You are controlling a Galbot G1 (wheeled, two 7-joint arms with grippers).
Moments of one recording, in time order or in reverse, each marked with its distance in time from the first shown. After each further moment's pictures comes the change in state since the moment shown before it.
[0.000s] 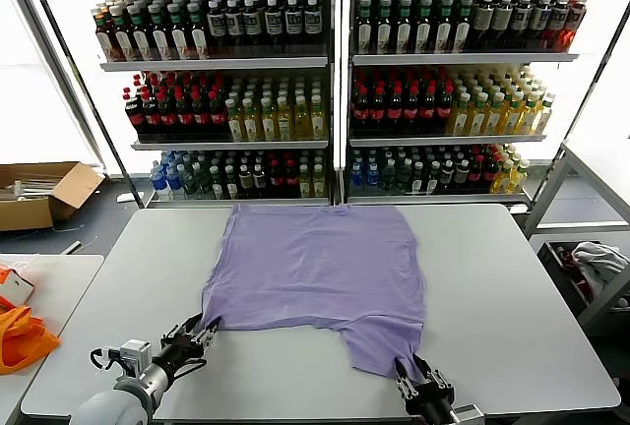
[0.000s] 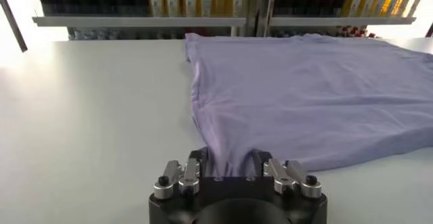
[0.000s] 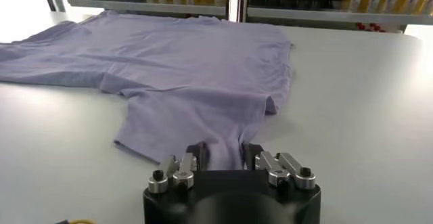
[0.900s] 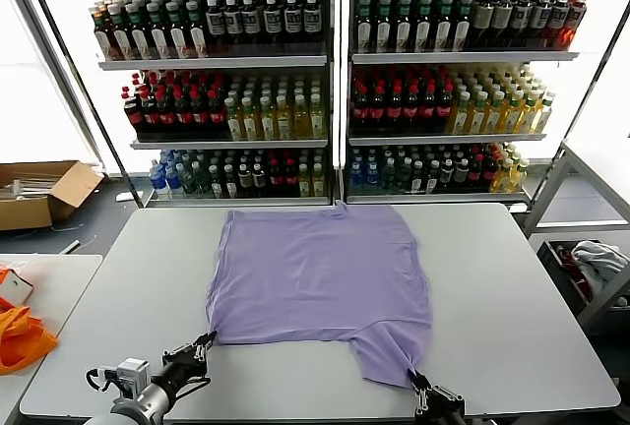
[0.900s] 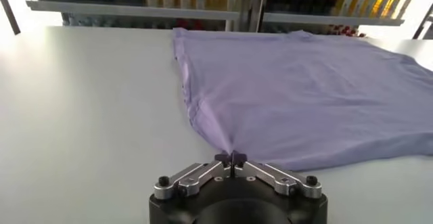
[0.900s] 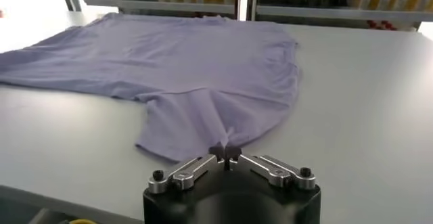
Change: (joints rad) left arm 0.139 -0.048 -0.058 -0.175 0.010 -0.002 -0.008; right arm -0.126 -0.090 0.061 0.096 0.078 0.125 -0.080
